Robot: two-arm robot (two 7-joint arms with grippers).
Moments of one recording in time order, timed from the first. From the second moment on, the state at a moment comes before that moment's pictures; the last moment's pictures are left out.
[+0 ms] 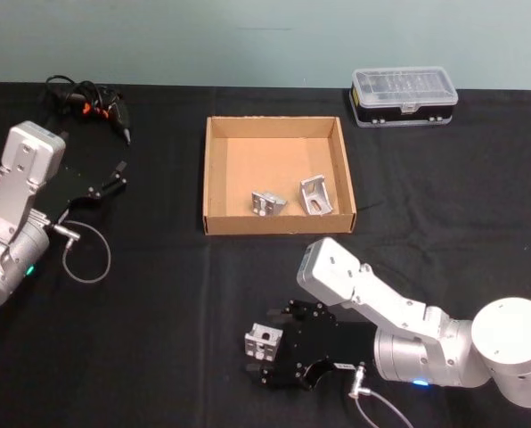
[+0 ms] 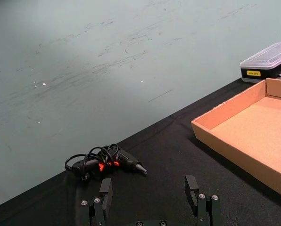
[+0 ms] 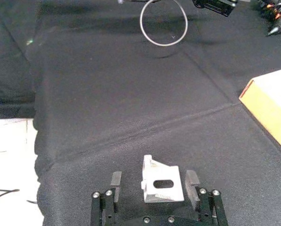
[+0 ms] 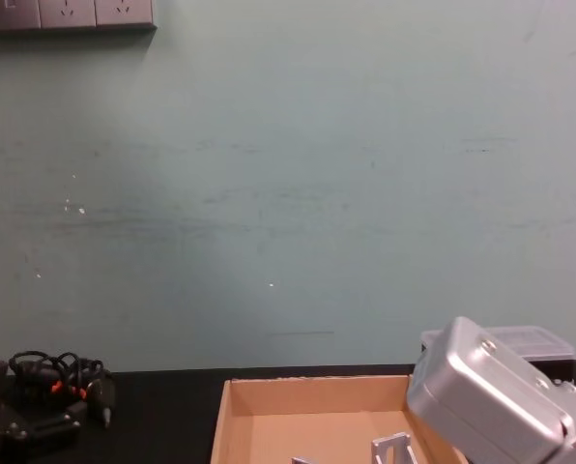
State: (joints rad) left arm -0.20 0.60 0.45 -1.41 -0.25 -0.12 0.03; right arm 0.17 0.60 -0.66 -1.78 0.14 0.37 0.60
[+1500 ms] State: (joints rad) left arm -0.20 0.60 0.45 -1.41 -0.25 -0.12 0.03; right arm 0.11 0.62 -0.55 -1.86 0.20 0.34 0.54
